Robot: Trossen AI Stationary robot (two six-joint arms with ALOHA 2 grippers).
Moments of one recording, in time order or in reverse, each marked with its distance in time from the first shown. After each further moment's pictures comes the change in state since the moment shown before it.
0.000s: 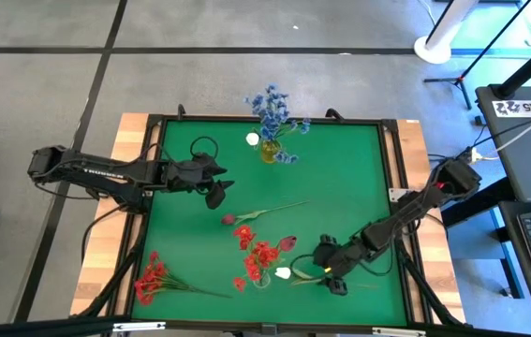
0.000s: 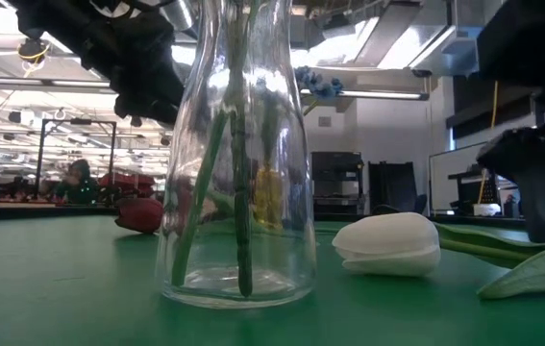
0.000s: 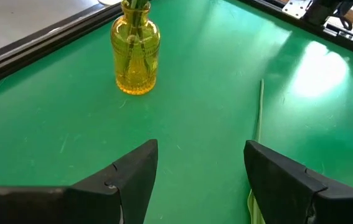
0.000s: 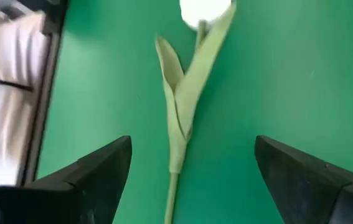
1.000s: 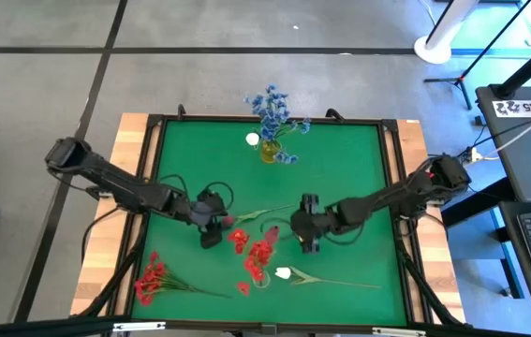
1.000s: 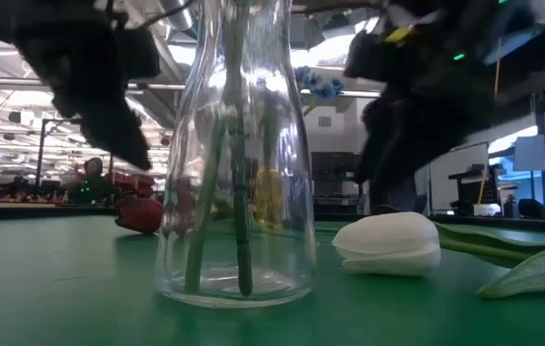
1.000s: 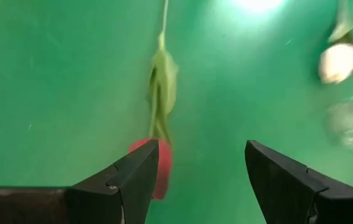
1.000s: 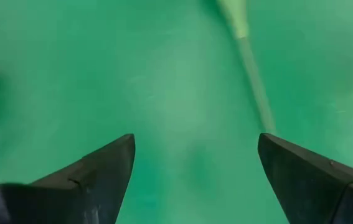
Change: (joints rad) left arm -0.323 0.228 -0.001 -0.013 0.098 -0.167; right arm -0.326 0.053 0.245 -0.350 0.258 -0.449
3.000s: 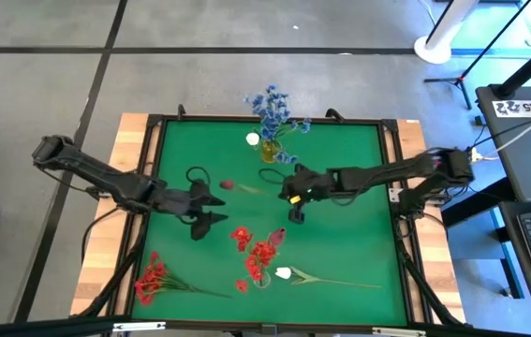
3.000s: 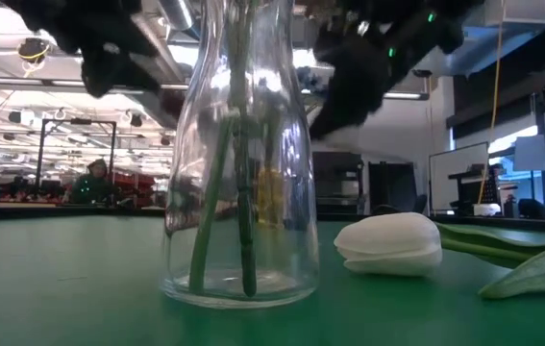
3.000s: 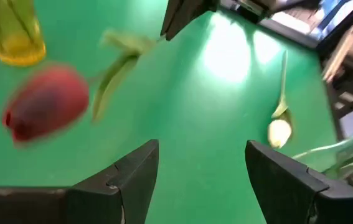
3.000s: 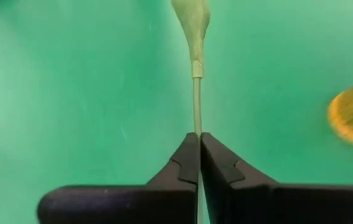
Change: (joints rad) left arm -0.027 -0.281 0.000 -0.007 -0.104 0.015; right arm -0.289 -0.078 -0.004 0.228 -0.201 -0.089
